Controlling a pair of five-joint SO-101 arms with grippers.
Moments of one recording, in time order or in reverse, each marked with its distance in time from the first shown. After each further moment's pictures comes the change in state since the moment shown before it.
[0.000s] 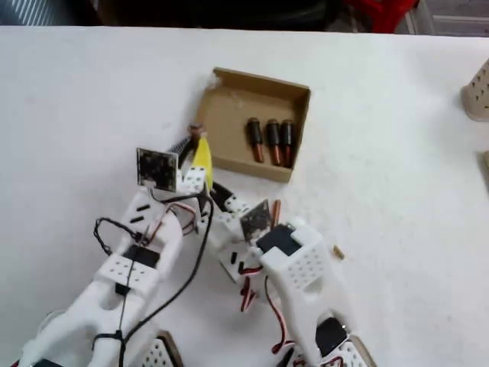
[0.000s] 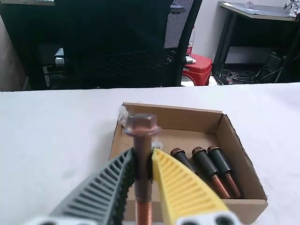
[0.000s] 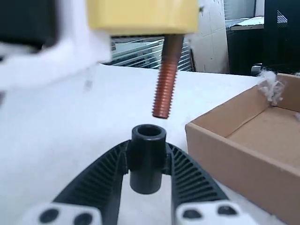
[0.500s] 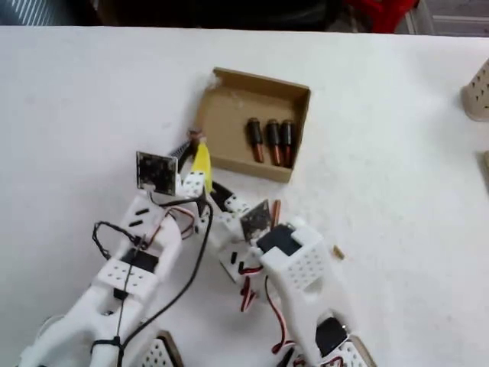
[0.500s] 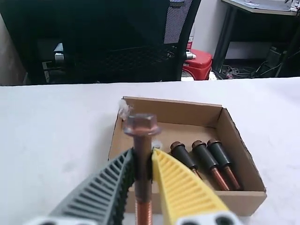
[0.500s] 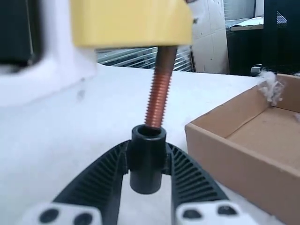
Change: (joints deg) left arm 0.0 -2.5 1.9 2.0 0.0; right arm 0.0 0.0 0.0 0.0 0.0
